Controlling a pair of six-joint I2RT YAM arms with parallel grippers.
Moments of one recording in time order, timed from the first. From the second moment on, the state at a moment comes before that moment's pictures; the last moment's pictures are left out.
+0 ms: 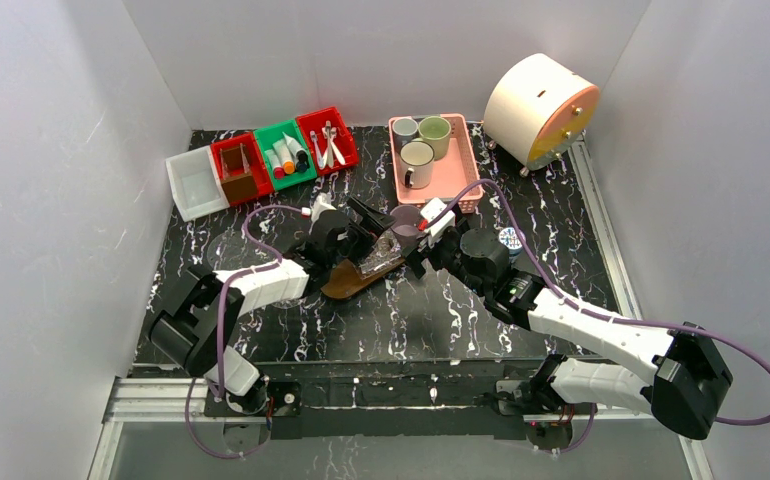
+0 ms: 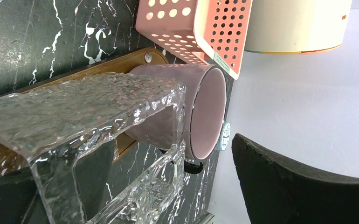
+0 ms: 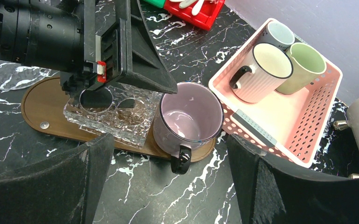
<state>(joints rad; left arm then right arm) -0.63 1.52 0.71 0.37 -0.08 -1.29 0.91 1.09 0.68 0.22 0.18 -0.22</state>
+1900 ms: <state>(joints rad) -0.62 1.08 0.58 -0.03 -0.26 -1.08 0.90 1.11 0.72 0.17 0.25 -0.18</state>
